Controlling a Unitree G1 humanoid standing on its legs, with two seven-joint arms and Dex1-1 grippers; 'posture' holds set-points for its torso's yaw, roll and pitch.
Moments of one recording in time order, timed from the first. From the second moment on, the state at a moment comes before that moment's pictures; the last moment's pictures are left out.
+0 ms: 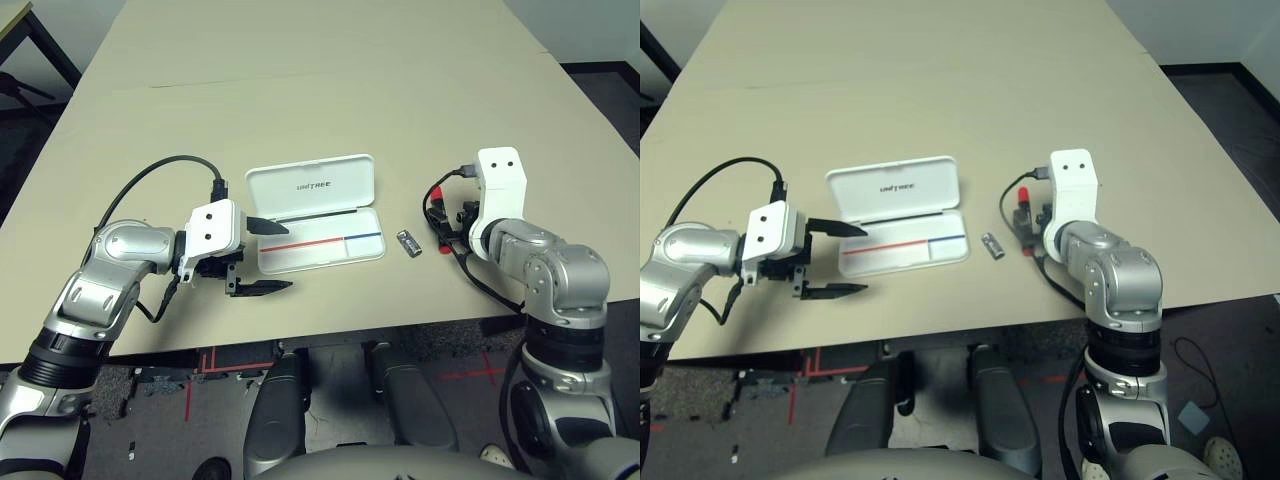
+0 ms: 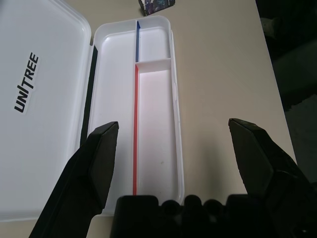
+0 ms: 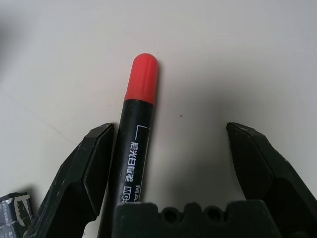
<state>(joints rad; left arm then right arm) -0.30 0.84 -0.08 -0.19 -0.31 0.23 -1.23 -0.45 -0.22 -0.14 -0.33 0.16 1.28 0.09</state>
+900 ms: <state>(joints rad) -0.30 0.84 -0.10 -0.18 -0.30 0.21 -1.24 -0.64 -0.62 -0.01 -0.28 0.35 1.29 0.50</state>
